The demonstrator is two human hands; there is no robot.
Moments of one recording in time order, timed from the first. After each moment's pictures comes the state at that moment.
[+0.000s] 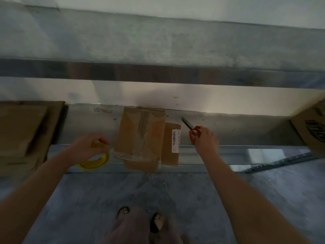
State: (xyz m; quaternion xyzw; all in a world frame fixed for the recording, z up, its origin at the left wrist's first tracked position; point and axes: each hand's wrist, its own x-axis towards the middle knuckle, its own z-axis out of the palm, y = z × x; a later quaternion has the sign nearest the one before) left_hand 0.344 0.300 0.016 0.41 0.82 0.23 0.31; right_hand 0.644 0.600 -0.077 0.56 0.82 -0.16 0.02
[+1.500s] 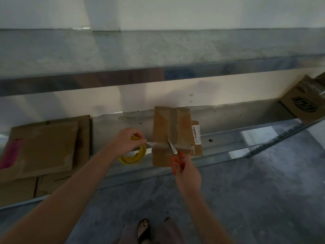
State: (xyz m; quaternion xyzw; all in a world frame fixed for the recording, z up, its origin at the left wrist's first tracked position) left_hand 0.296 0.287 0.033 0.51 0.76 0.26 0.30; right_hand 0.550 0.298 -0.014 0.62 0.70 -0.32 -0.13
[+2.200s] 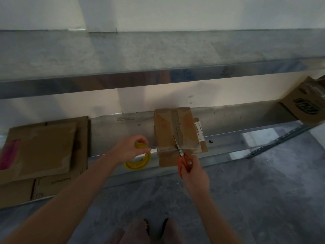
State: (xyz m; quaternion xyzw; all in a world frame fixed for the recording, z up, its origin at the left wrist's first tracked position) left_hand 0.314 0.288 0.026 0.52 0.74 0.24 0.35; right_hand 0.576 0.320 -0.021 0.62 0.70 -0.32 -0.13
